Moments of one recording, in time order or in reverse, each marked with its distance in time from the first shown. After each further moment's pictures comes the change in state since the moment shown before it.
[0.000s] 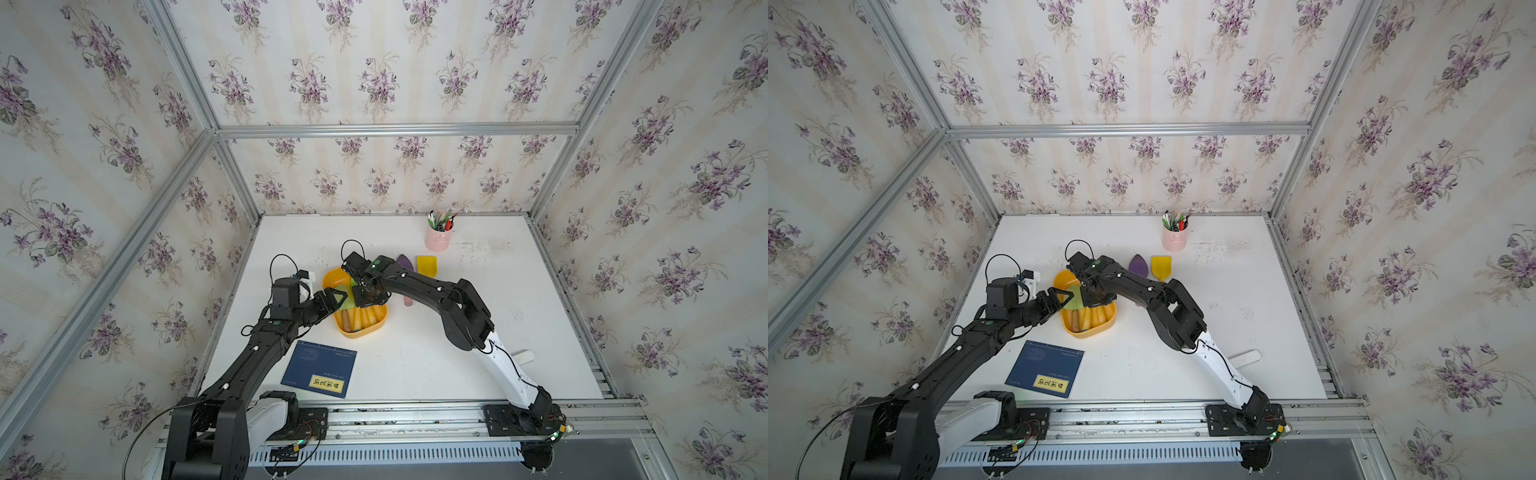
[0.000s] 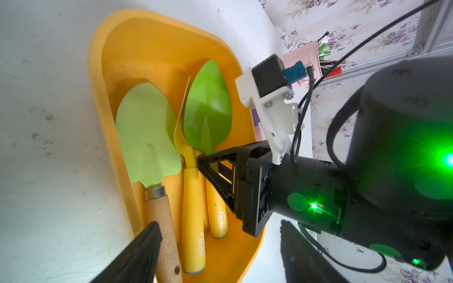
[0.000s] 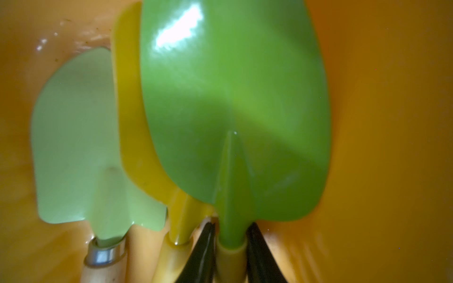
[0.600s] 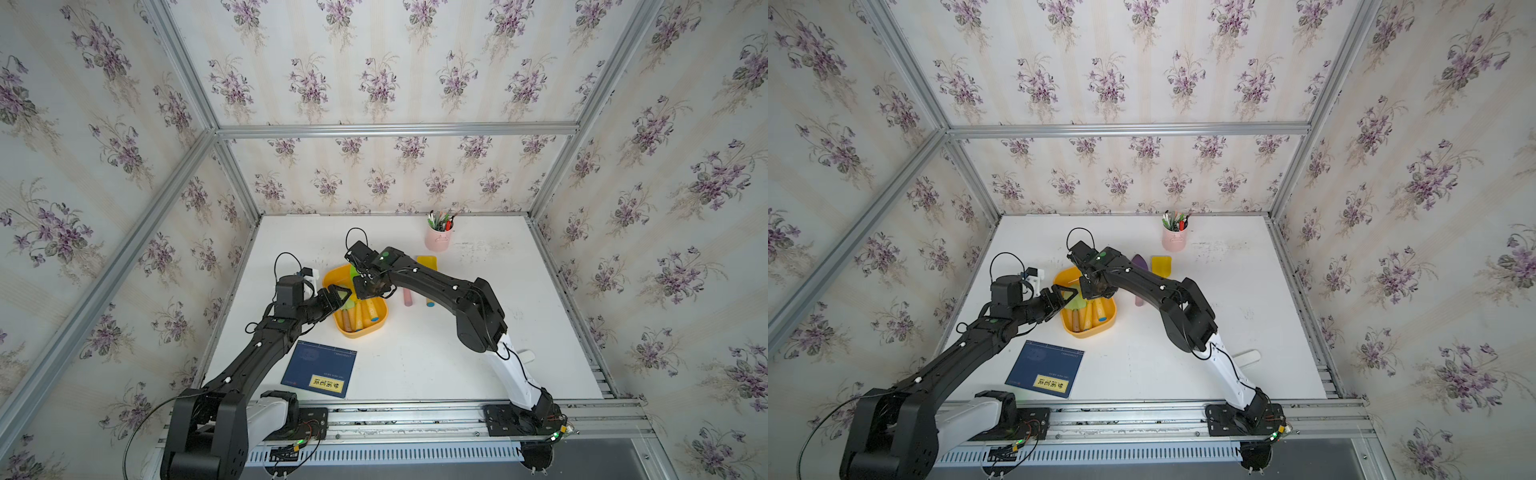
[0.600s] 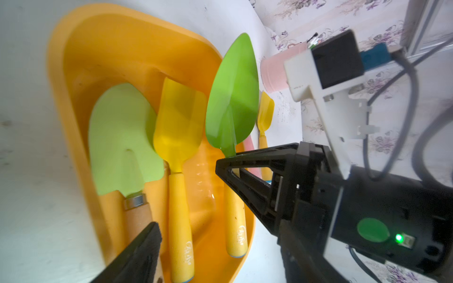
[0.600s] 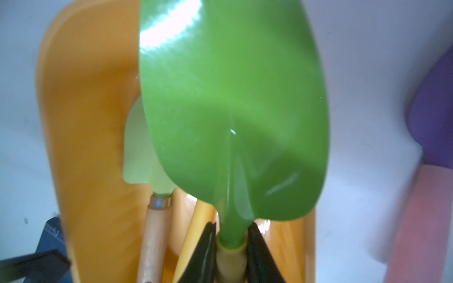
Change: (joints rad) left arm -0.060 0.034 0.007 0.102 0.008 -0.088; right arm -0.010 -0.172 -0.063 0.009 -0.017 -0.009
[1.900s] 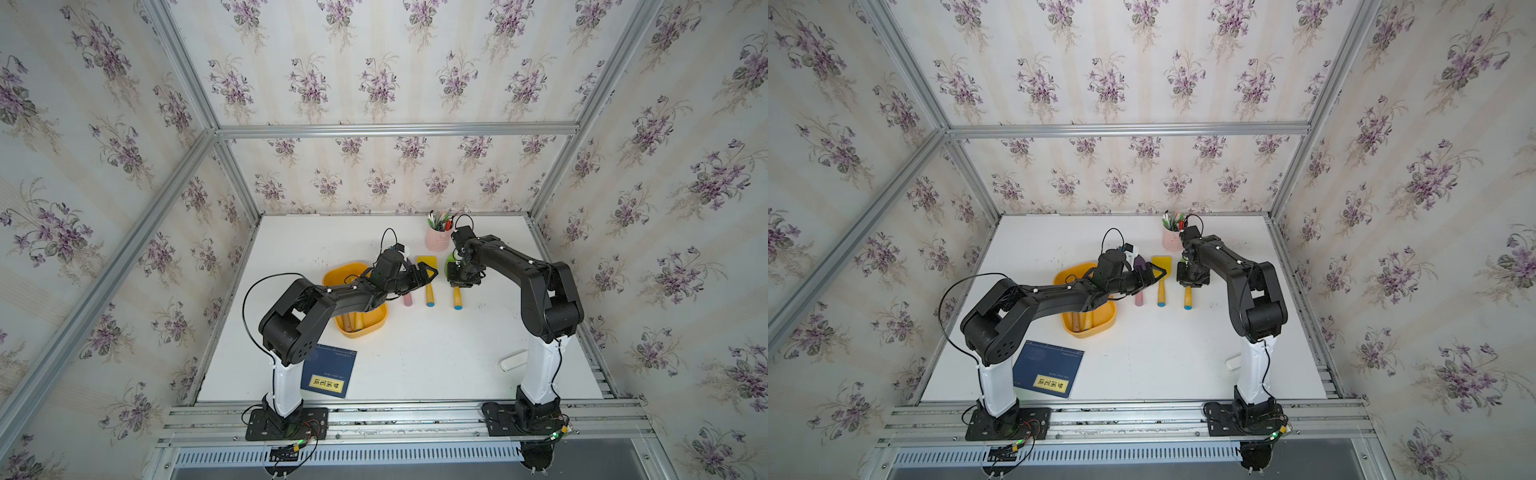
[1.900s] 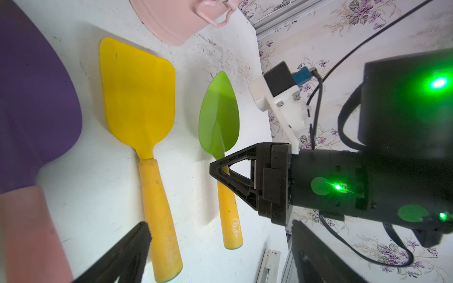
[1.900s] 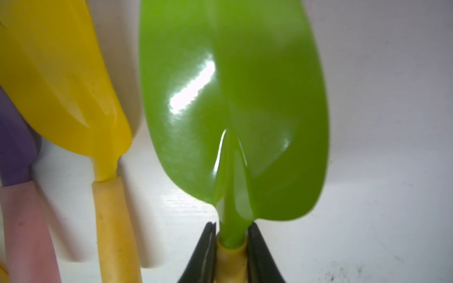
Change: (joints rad) left arm -0.553 0.805 0.619 0.340 -0.220 -0.200; right arm -0.616 -0.282 -0.626 0.124 -0.055 -0.197
